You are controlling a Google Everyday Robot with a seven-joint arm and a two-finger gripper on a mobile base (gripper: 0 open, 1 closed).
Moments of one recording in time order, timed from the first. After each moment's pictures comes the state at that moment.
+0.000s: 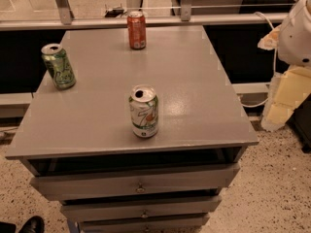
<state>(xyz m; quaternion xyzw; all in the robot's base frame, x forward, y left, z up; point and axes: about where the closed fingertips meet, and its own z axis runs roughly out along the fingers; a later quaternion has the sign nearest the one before) 0.438 -0.217 0.976 -0.60 0.78 -0.03 0.16</state>
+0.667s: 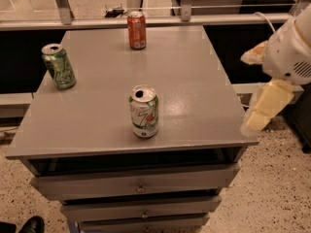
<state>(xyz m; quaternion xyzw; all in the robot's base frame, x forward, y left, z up) 0.449 -0.192 0.946 -0.60 0.77 0.05 0.21</state>
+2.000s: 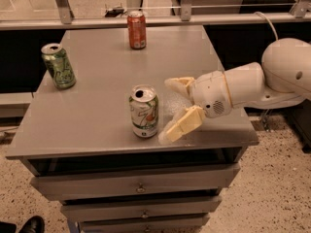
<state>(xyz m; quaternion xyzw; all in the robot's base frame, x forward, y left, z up) 0.476 -0.030 0.881 -0.54 0.65 0.37 0.39</state>
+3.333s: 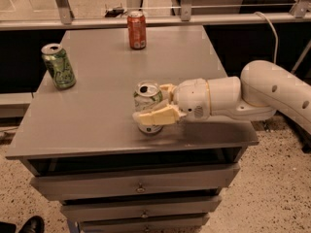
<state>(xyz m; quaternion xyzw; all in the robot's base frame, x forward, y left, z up) 0.491 0.011 0.875 -0.50 0.60 0.44 0.45</state>
